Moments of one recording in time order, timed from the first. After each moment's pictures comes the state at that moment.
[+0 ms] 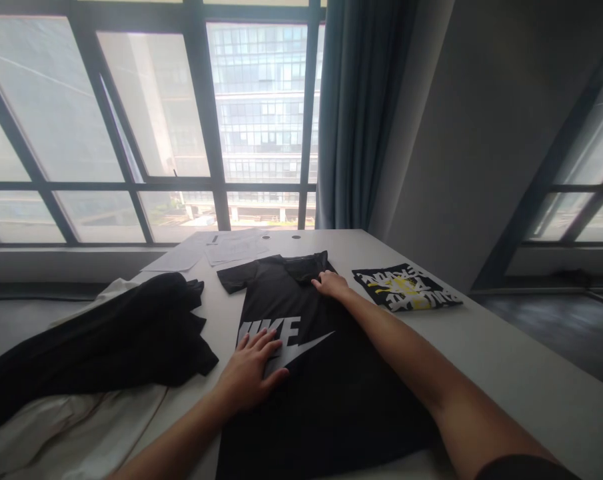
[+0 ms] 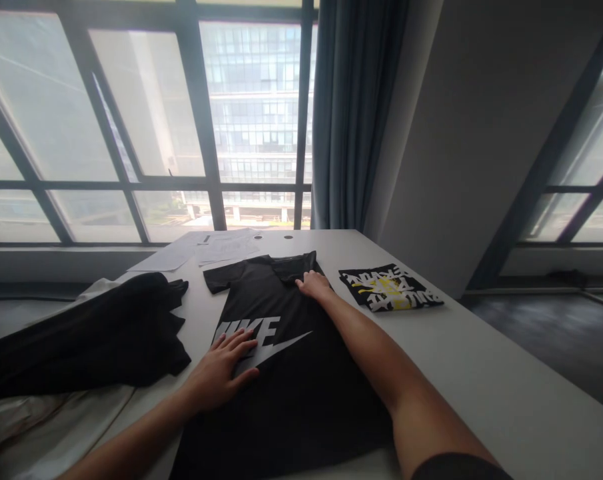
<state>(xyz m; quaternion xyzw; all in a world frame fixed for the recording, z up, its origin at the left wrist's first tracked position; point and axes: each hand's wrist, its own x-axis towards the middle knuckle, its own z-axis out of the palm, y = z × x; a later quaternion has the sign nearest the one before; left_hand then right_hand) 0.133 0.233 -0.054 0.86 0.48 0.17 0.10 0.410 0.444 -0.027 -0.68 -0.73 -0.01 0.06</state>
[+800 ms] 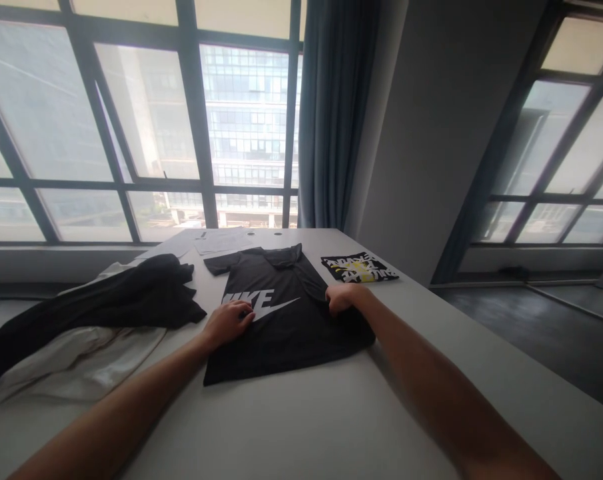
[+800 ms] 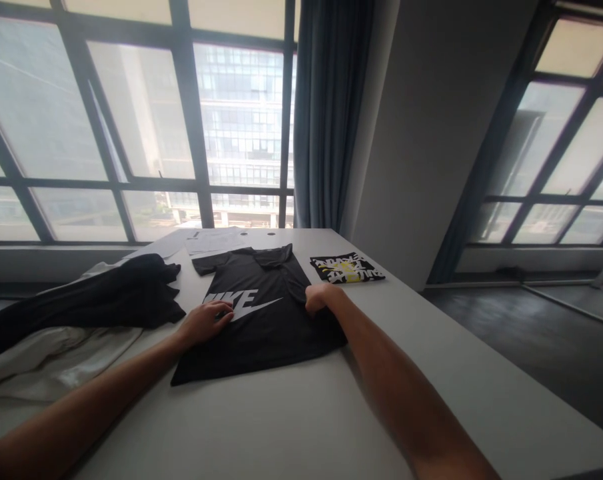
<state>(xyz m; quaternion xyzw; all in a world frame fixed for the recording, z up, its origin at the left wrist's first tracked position) 0.143 0.198 -0.040 0.83 0.51 0.22 0.03 0.461 0.227 0.035 -0.64 -0.74 0.09 -0.16</state>
